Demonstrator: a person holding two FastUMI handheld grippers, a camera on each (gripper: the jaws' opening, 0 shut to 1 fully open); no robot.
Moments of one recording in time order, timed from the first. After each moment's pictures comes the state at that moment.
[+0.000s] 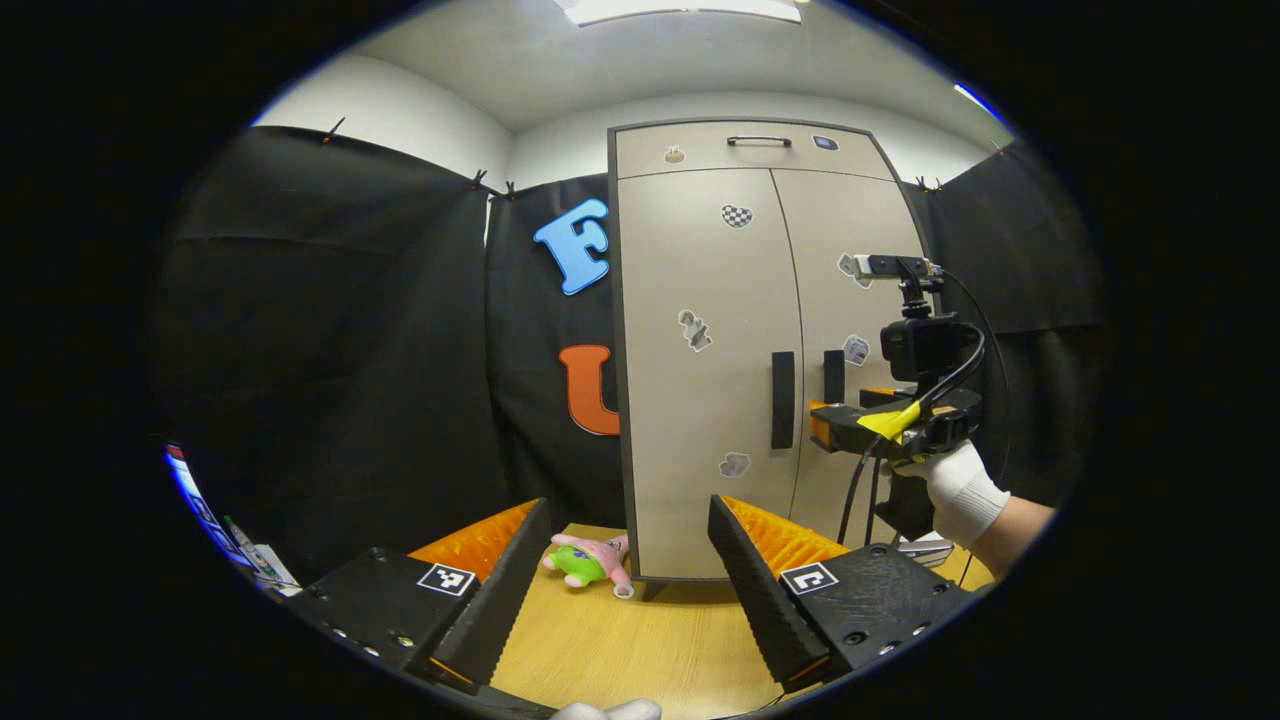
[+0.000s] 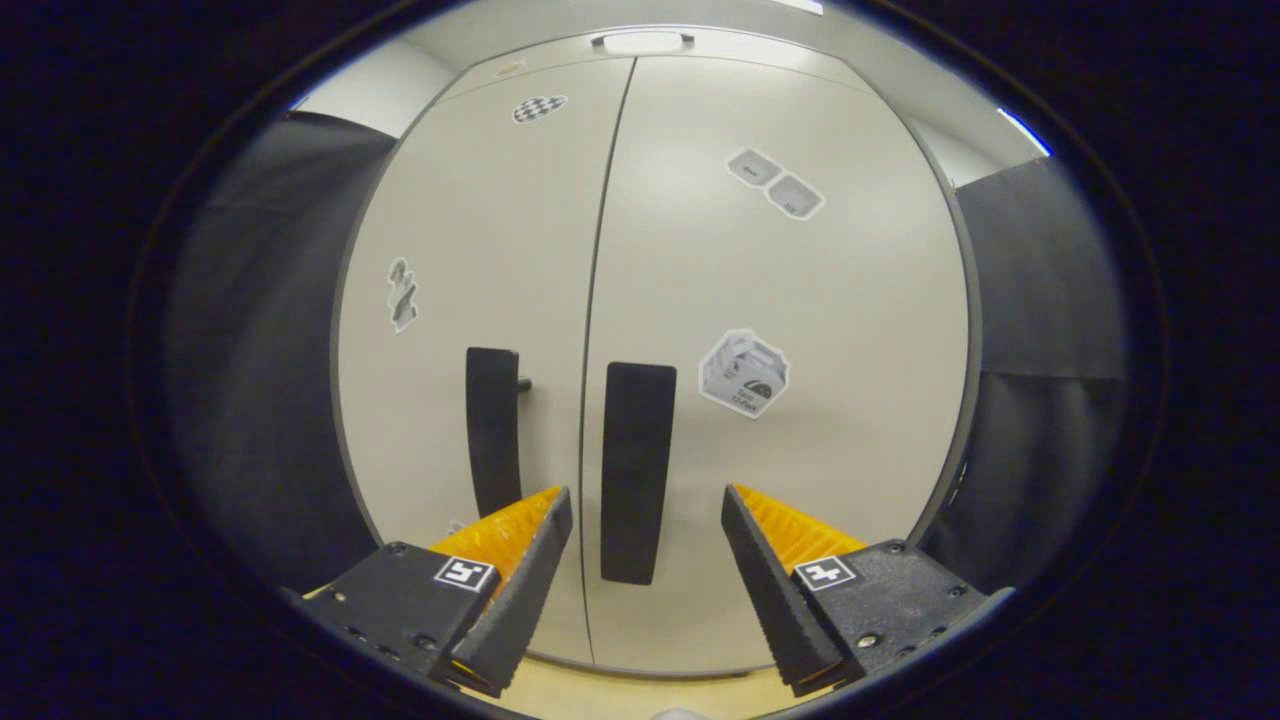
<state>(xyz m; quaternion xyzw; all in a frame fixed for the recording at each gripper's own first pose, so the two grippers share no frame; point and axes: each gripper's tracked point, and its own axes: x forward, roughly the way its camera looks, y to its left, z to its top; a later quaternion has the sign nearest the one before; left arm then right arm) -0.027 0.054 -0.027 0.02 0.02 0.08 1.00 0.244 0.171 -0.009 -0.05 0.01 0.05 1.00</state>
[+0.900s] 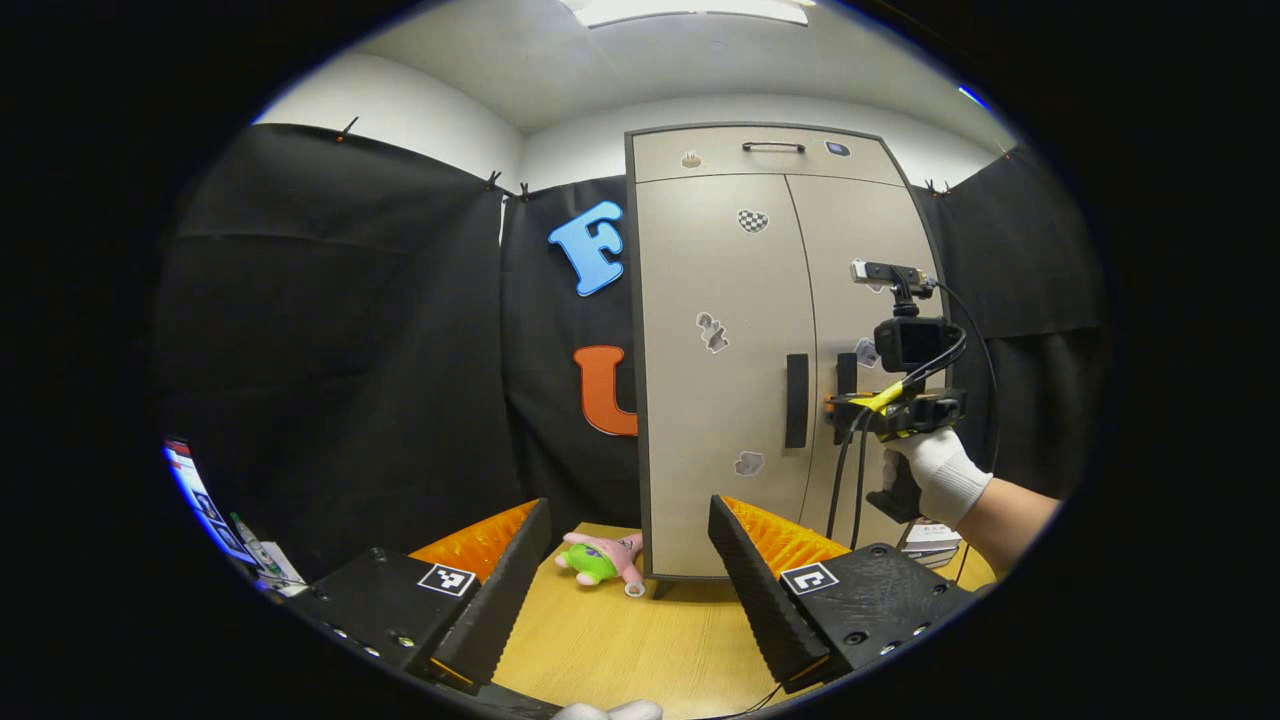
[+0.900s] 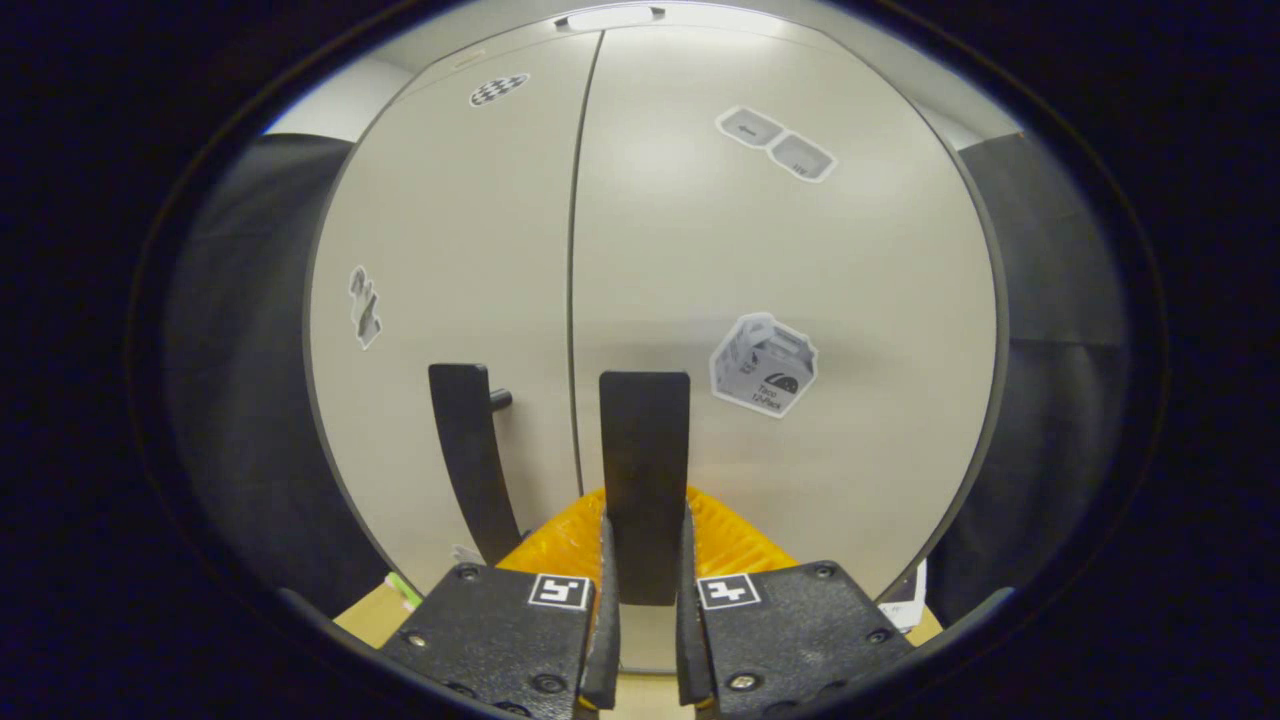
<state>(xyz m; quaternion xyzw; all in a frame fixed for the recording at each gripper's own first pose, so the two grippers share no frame) -0.041 0.060 -0.027 0.00 0.03 0.08 1.00 0.262 0.179 -0.013 -0.02 0.04 0.06 1.00</state>
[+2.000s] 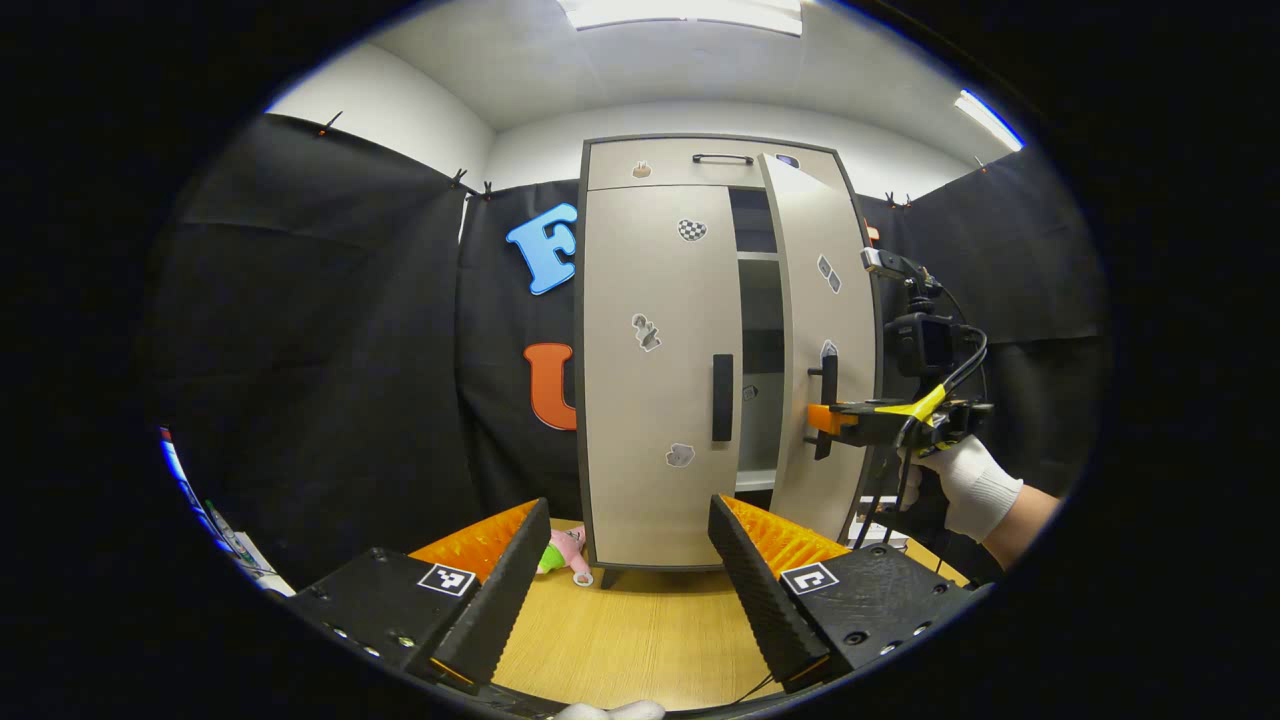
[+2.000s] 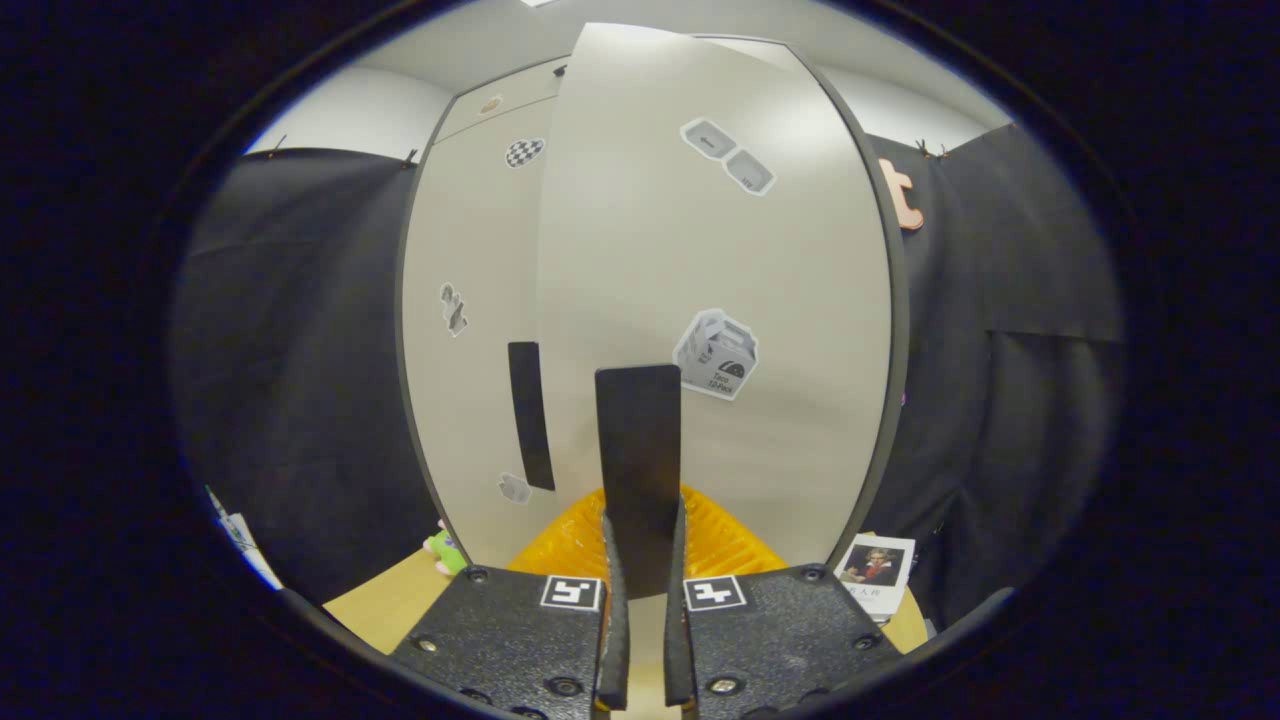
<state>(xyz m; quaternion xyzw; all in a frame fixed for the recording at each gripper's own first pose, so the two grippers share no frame) -0.069 0.008 -0.034 -0.01 0.02 0.01 1.00 0.146 0.127 -0.021 -0.02 0.06 0.12 0.99</state>
